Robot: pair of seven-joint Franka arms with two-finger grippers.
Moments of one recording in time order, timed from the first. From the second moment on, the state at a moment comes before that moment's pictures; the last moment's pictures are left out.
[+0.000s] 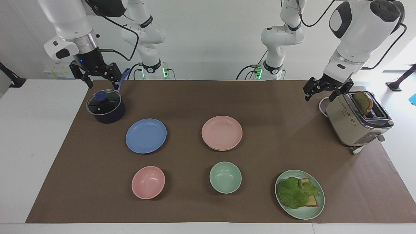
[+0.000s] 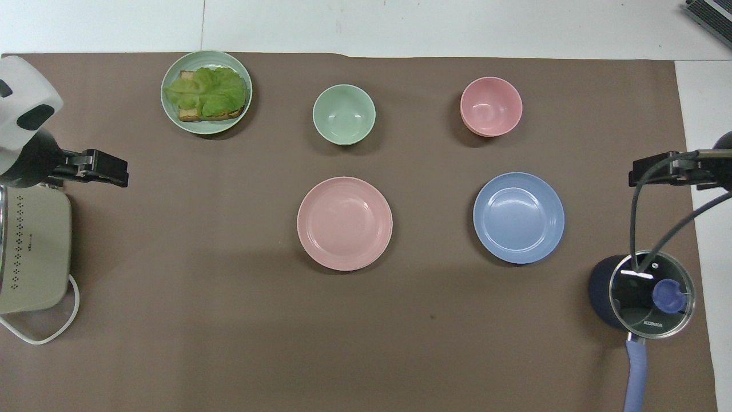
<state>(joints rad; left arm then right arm) 0.02 0.04 -0.14 -1.59 0.00 1.62 -0.04 -0.06 -0.01 0.05 -1.62 -0.03 1.66 0.07</state>
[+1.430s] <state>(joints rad) 0.02 0.04 -0.13 -1.59 0.00 1.62 -0.04 -0.13 0.23 0.05 -2.12 0.08 2.34 -0.16</state>
